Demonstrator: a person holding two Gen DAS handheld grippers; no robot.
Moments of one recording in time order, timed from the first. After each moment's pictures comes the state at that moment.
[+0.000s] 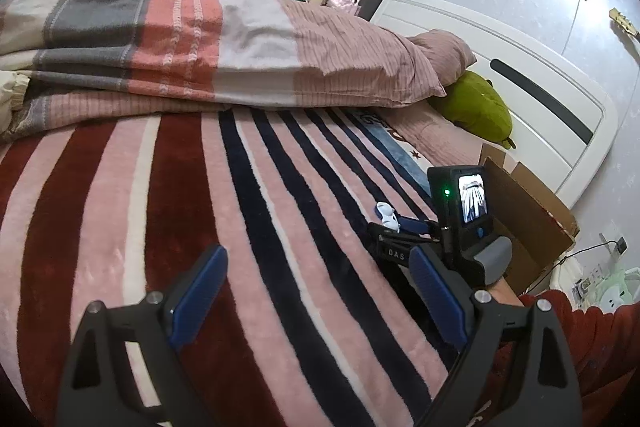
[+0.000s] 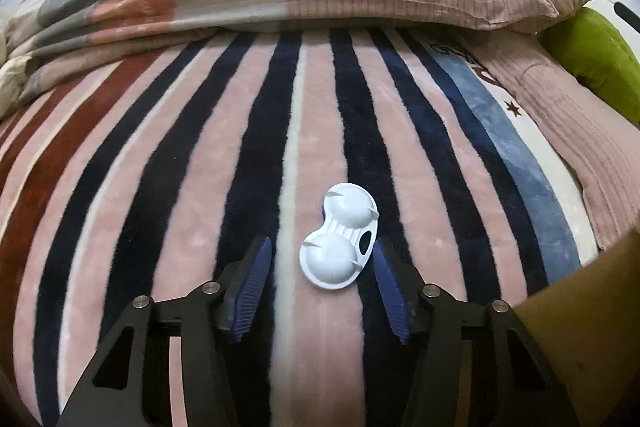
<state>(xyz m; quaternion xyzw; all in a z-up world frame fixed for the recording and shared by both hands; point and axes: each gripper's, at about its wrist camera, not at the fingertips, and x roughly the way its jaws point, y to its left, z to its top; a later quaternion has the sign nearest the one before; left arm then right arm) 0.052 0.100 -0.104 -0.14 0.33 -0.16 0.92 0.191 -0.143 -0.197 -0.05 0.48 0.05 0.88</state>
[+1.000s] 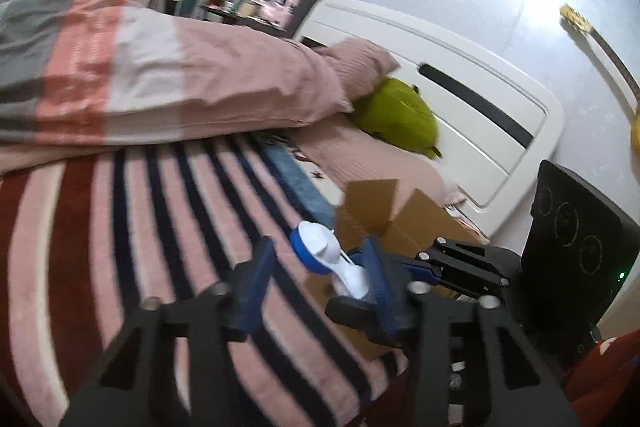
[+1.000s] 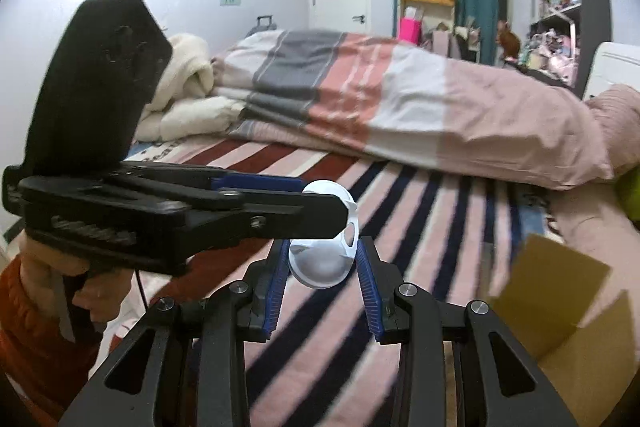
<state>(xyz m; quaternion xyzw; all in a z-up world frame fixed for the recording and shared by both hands) 0.061 -0.021 -0.016 -0.14 0.31 -0.27 0.90 0.044 -0.180 -0.012 -0.06 0.30 0.34 0.89</state>
